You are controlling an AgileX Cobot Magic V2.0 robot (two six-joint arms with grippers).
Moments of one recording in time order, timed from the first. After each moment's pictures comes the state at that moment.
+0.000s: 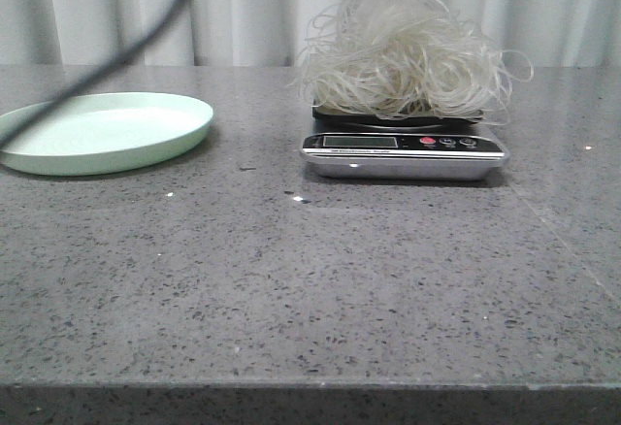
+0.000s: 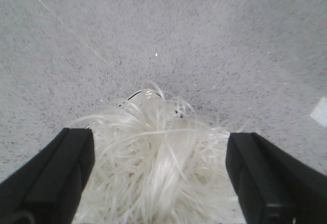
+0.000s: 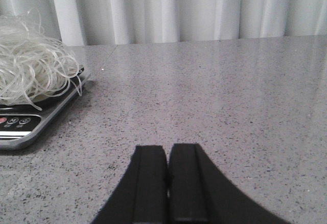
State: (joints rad) left arm -0.66 1.90 -1.92 -0.25 0.75 0.22; right arm -0.03 -0.01 0.03 0.17 0.08 -0.06
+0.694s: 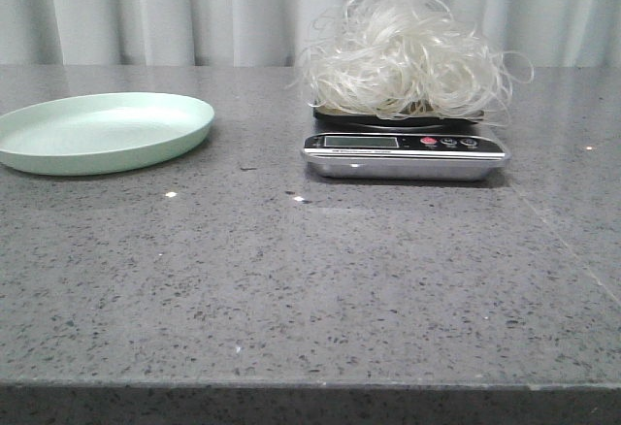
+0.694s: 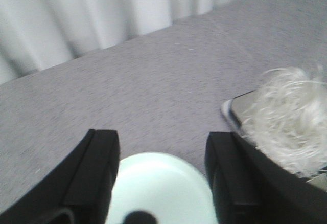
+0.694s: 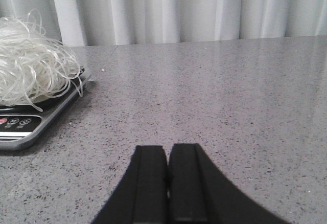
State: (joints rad) left arm -0.32 1.28 -1.44 -0.10 0.74 0.17; right arm -0.03 -0.01 0.03 0.17 0.08 -0.06
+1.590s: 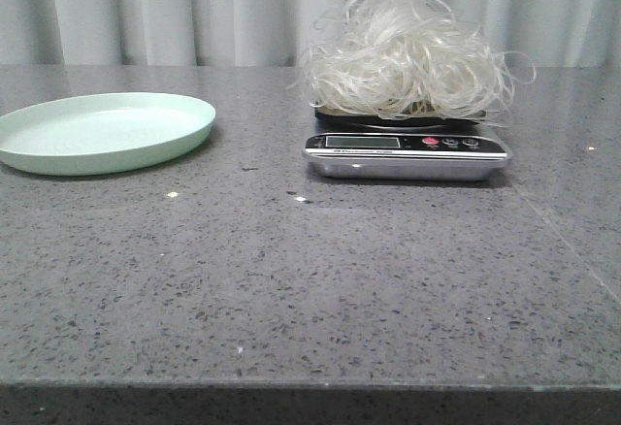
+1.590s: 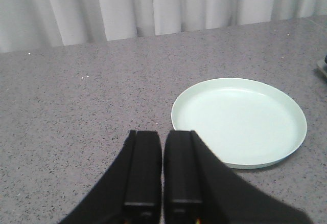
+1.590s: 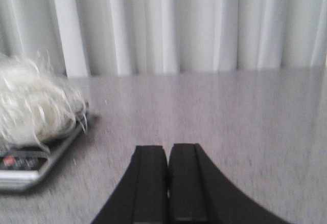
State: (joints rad) left arm -0.08 0.43 -0.50 -0.07 0.38 0.16; right arm -0.03 -0.01 -0.04 0.17 0.03 -0.06
